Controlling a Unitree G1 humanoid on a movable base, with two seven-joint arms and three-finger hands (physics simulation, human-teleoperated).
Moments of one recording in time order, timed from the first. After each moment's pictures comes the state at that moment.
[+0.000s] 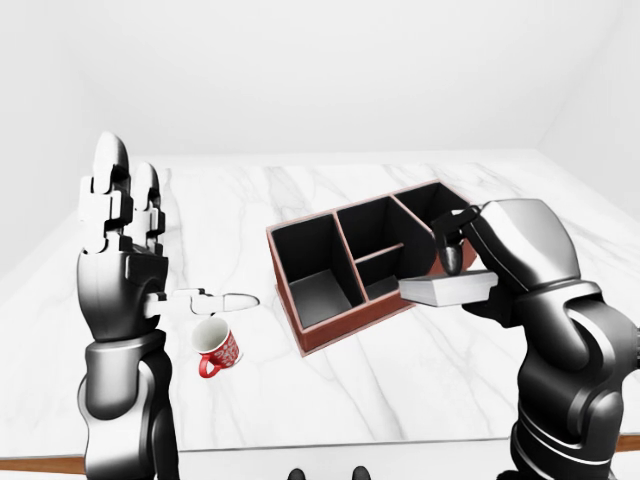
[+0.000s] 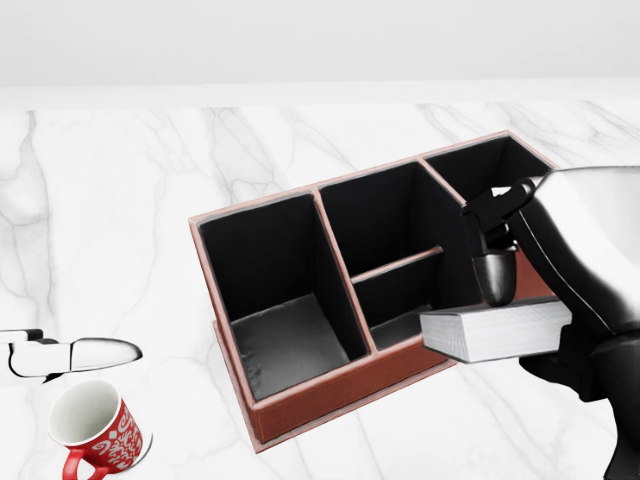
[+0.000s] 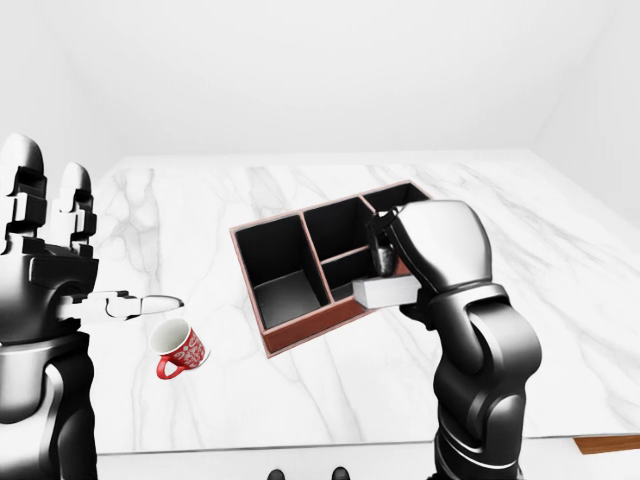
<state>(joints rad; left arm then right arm) -0.06 0.11 0.26 -0.68 -0.08 0.09 -0.12 -0.27 -0.23 -0.15 -0.74 -1.10 0.09 0.70</state>
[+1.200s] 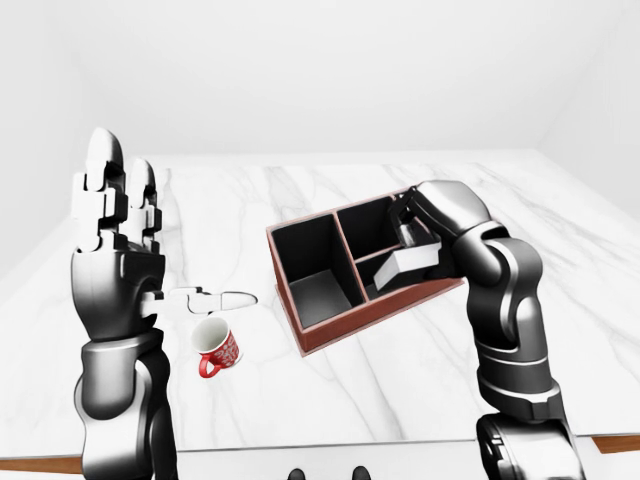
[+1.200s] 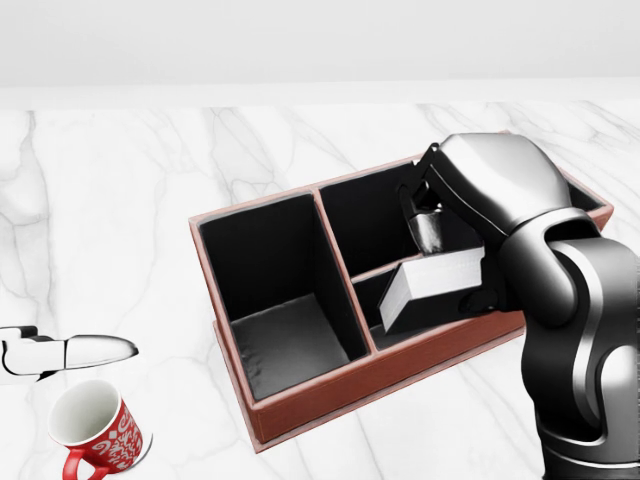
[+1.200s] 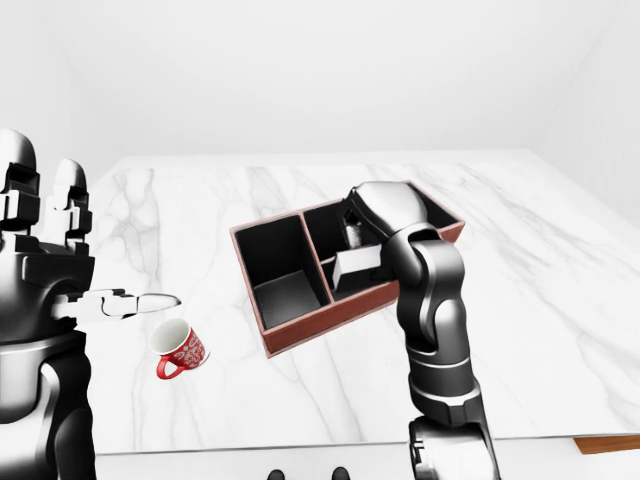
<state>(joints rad) -0.07 0.11 0.27 -0.68 -0.09 0.09 -0.11 -0.53 -0.22 -0.05 -0.26 -1.10 0.09 0.70</state>
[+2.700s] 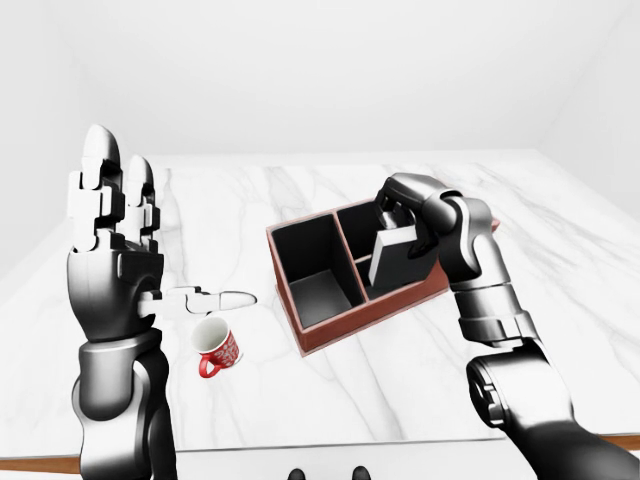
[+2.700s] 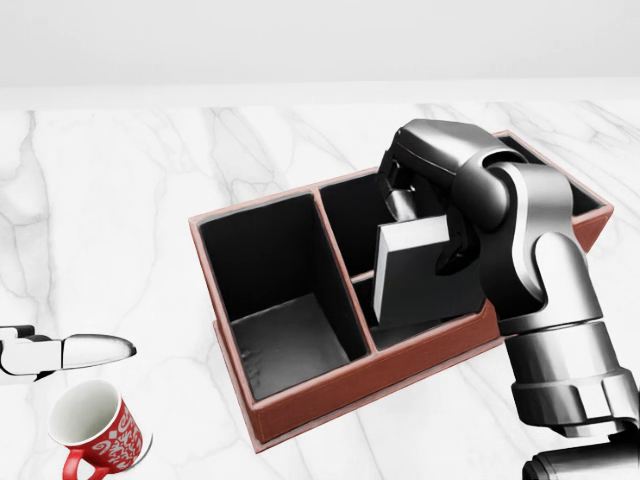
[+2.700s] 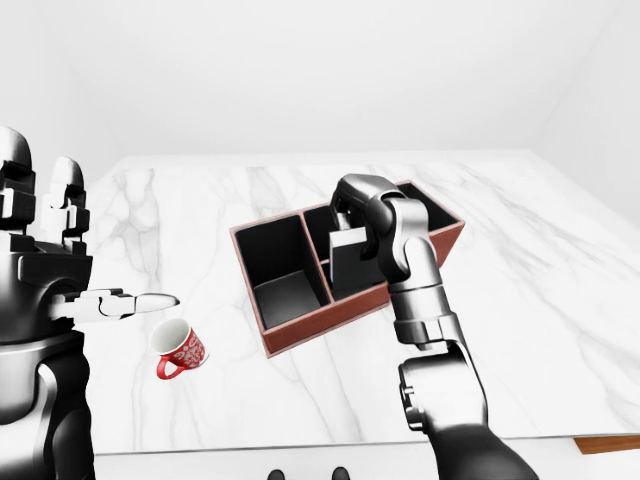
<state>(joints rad) -0.07 0.11 0.27 -0.69 -0.10 0.09 -0.11 -0.85 -0.25 0.00 0.35 -1.08 0.09 0.70</state>
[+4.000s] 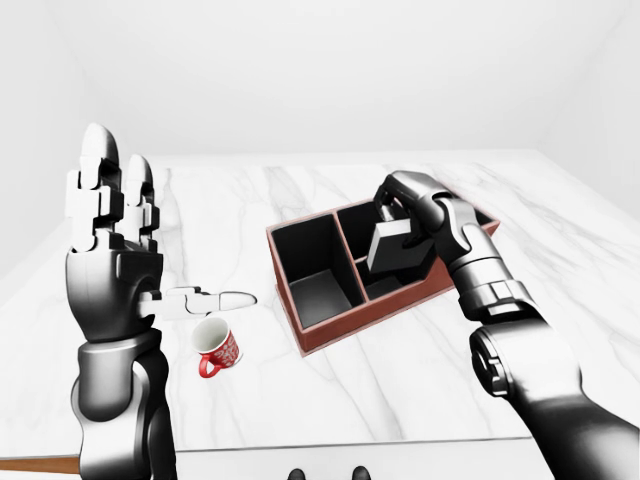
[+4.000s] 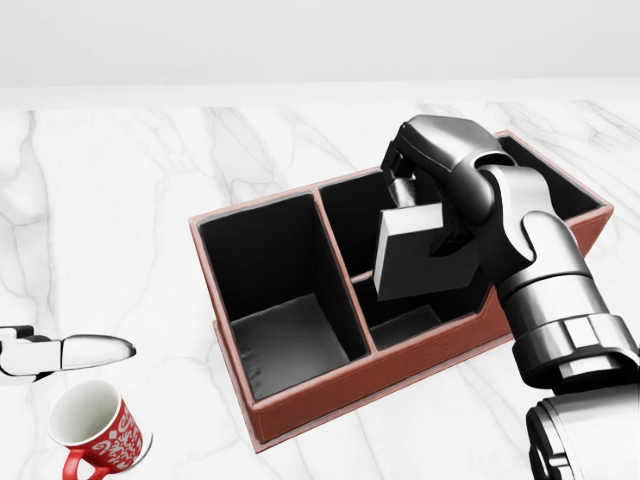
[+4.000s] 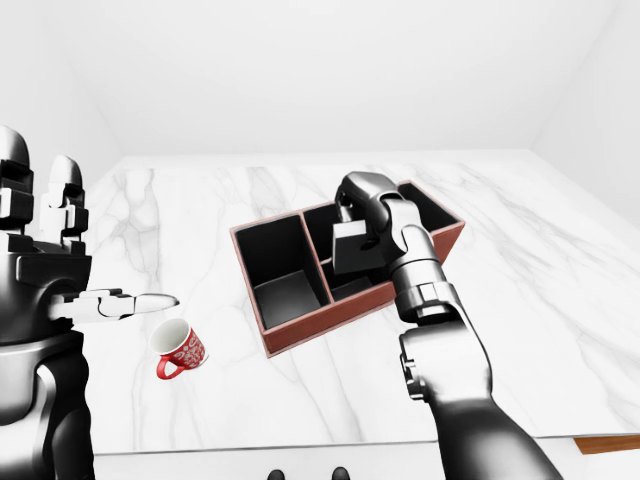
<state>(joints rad) -0.07 0.11 0.27 -0.70 -0.10 0.09 -0.11 -1.04 -0.29 0.02 0.89 -1.03 -0.09 0.30</state>
